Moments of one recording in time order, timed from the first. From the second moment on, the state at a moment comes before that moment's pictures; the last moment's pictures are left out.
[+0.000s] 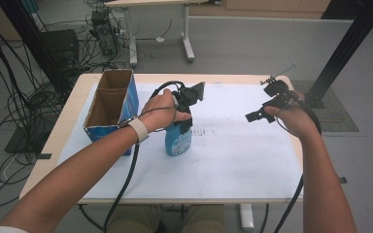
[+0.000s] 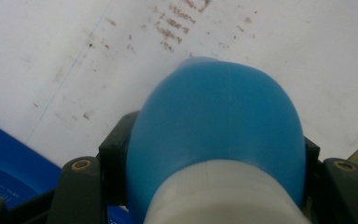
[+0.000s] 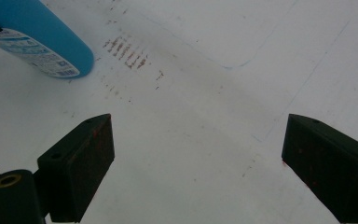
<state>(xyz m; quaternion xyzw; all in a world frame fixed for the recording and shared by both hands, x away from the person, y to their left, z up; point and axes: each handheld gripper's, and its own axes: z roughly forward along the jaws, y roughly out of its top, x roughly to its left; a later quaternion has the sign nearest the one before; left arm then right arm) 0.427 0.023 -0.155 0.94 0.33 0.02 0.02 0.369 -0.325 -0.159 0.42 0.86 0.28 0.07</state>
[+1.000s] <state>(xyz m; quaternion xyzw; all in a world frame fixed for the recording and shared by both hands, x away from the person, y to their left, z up) 0.429 0.025 -0.155 0.94 0.33 0.01 0.02 0.371 -0.324 -0.160 0.42 0.86 0.28 0.07</state>
